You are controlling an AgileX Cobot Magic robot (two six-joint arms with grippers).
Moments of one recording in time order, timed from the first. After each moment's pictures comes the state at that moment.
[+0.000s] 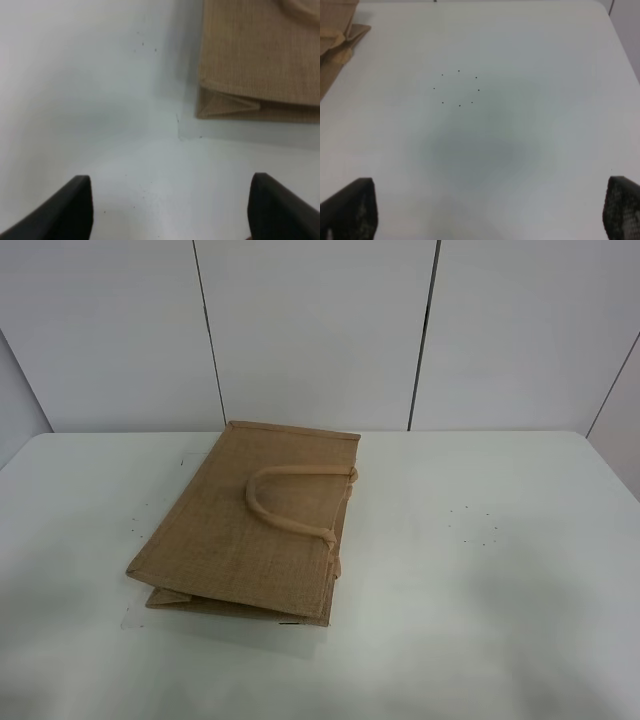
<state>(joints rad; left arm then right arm) 0.00 0.00 -0.49 0.01 1.06 0.02 0.04 0.00 -0.49 -0.01 1.03 0.00</state>
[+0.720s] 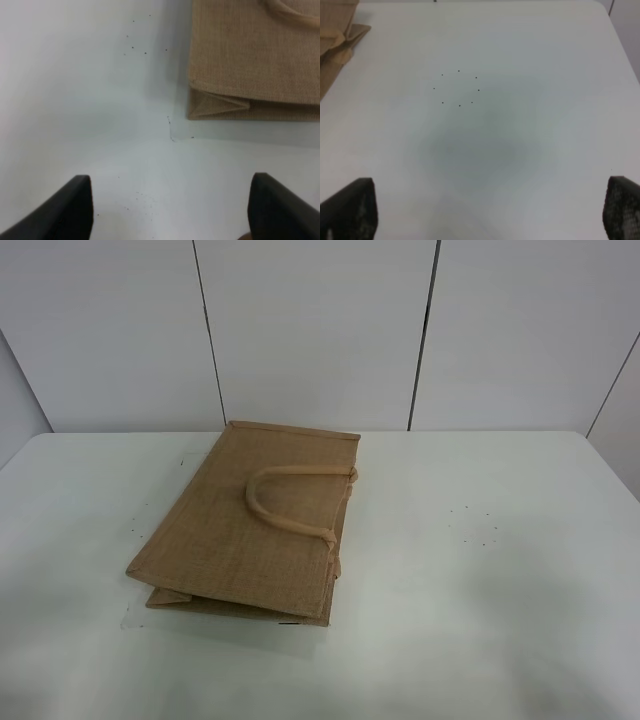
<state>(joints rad) -0.03 0.00 -0.49 0.00 1.05 0.02 0.04 0.00 -0.49 -0.01 1.03 0.00</state>
